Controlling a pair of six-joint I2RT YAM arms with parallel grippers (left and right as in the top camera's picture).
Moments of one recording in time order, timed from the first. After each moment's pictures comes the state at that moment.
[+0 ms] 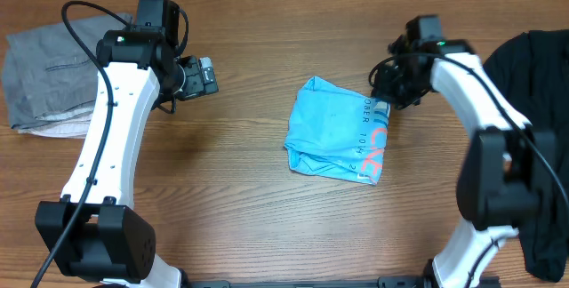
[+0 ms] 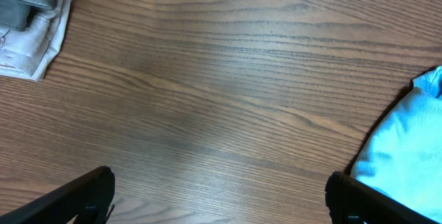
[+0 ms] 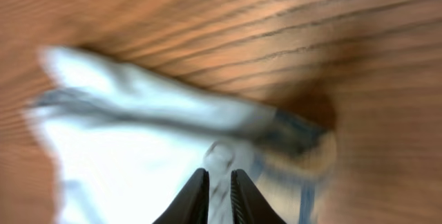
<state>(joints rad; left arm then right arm) -0.08 1.74 1.65 -1.20 -0.02 -0.37 0.06 1.97 1.51 -0.89 -0.33 0.27</state>
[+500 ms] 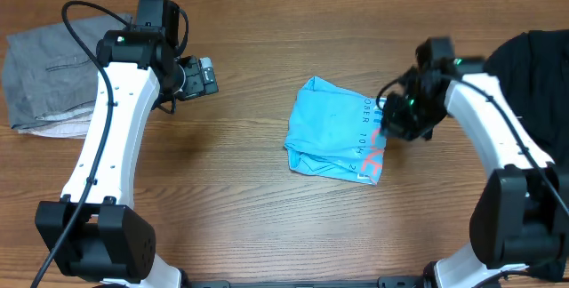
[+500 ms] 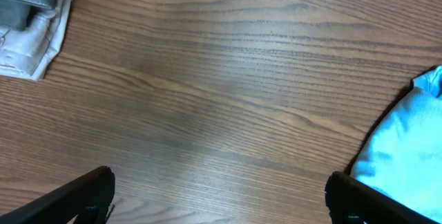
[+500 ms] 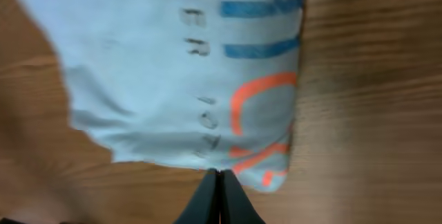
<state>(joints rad) -0.08 1.74 1.65 -1.20 -0.02 -0.37 0.05 1.78 1.29 -1.08 -0.36 0.34</state>
